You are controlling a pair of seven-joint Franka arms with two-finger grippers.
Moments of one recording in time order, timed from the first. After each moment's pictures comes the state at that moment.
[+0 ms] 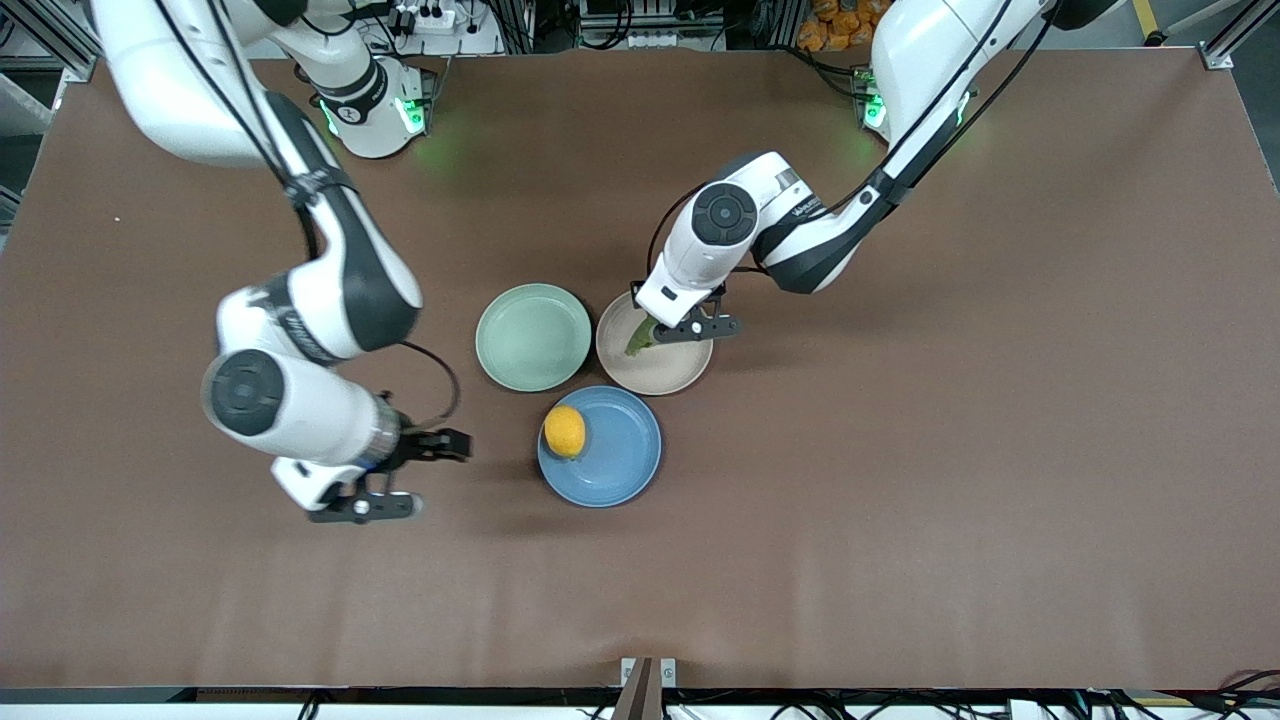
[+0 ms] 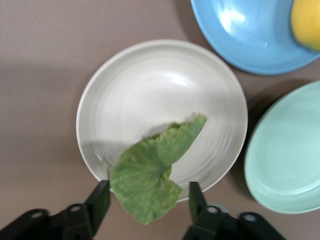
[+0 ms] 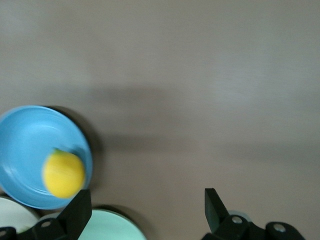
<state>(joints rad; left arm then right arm) -0.21 0.59 -0.63 -1.80 0.17 2.32 -1.03 0.12 0.63 0.19 -1.30 -0.04 1.91 0.23</state>
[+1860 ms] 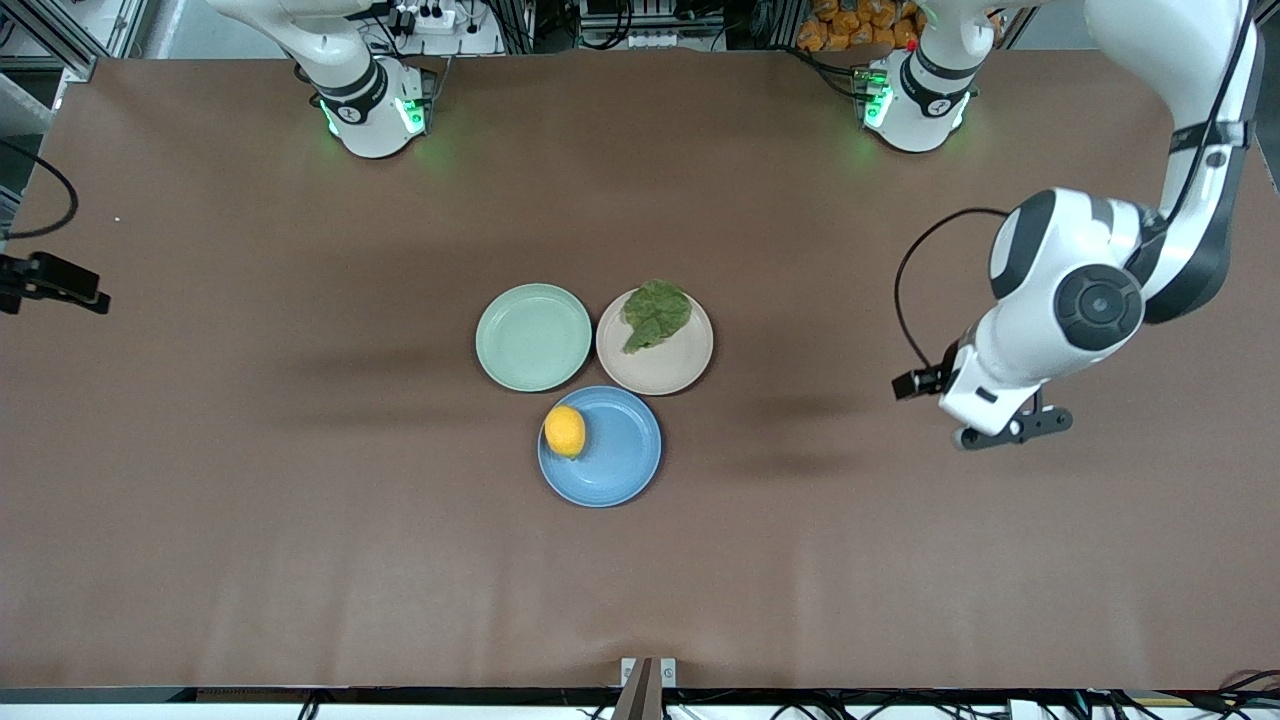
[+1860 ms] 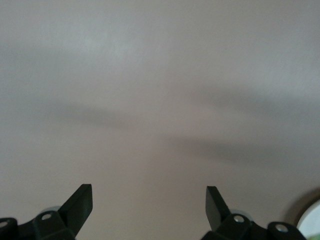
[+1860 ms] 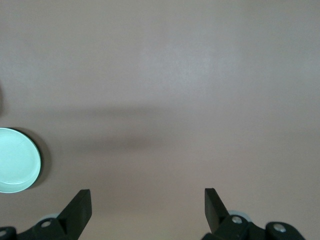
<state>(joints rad) 0.03 0.30 -0.28 -1.78 0.09 1.93 -0.48 0.04 0.10 -0.20 -1.48 -0.01 1.56 -0.15</state>
